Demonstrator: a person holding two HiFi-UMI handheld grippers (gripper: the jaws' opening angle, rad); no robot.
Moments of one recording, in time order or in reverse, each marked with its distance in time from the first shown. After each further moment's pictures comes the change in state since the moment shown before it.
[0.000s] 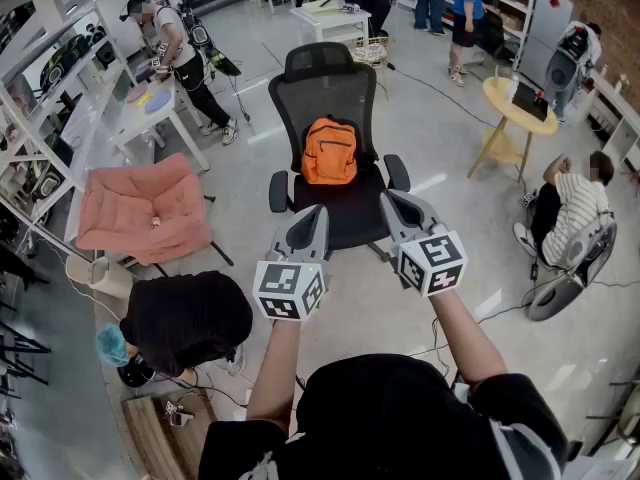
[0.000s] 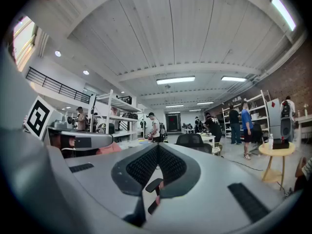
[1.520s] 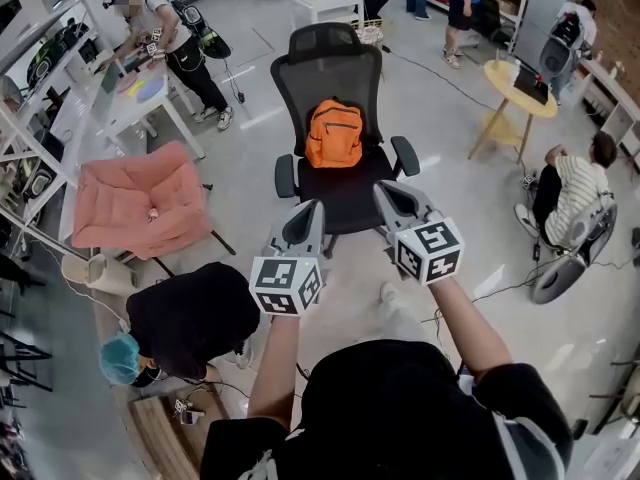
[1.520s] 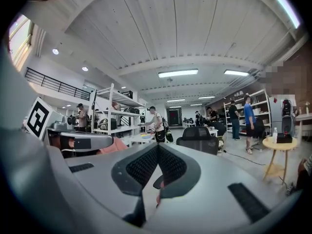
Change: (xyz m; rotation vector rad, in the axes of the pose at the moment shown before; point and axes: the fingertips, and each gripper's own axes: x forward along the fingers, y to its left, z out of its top) left arm -0.040 0.073 -0.031 -0.053 0.038 -0.009; right arm 0.051 0.069 -0.034 0.012 0.071 0.014
